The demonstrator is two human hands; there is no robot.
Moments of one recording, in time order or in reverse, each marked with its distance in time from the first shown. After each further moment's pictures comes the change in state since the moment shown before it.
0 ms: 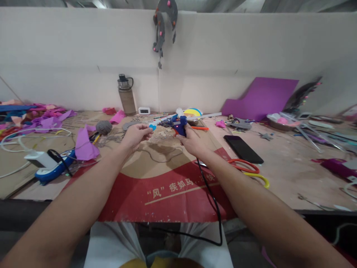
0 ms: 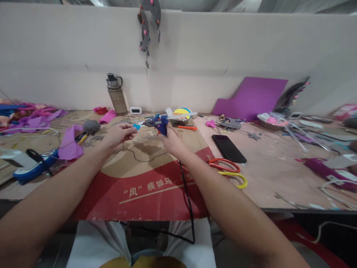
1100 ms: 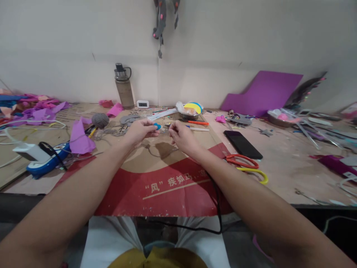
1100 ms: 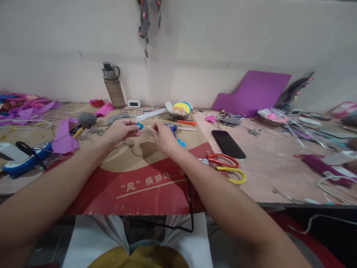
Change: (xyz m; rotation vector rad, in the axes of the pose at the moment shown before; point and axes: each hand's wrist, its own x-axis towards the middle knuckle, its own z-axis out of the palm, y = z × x) left_hand -0.013 0.003 0.022 -0.051 -0.093 -0.083; right_hand -0.003 -0.011 0.022 0.021 -0.084 -0.102
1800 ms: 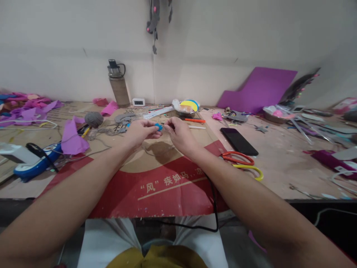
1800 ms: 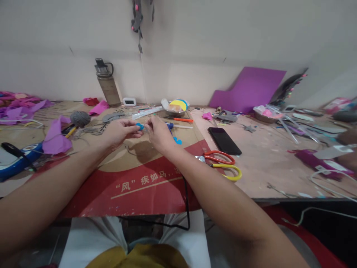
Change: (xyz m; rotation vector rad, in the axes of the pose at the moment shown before) left_hand -0.013 0.004 0.021 0.043 -0.010 -0.004; right_hand 0.000 -0.008 -0.006 -0.089 0.112 -0.103
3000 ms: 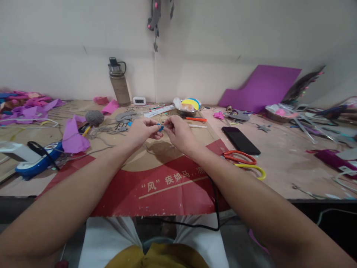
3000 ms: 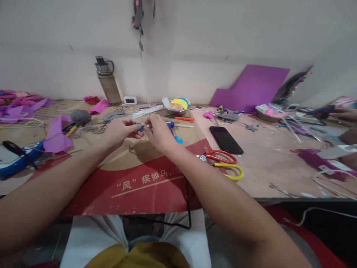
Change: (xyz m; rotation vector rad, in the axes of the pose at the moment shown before) left_hand -0.006 0.006 0.007 0.109 0.007 0.052; right_hand -0.001 0.005 0.004 -0.041 -0.016 -0.089
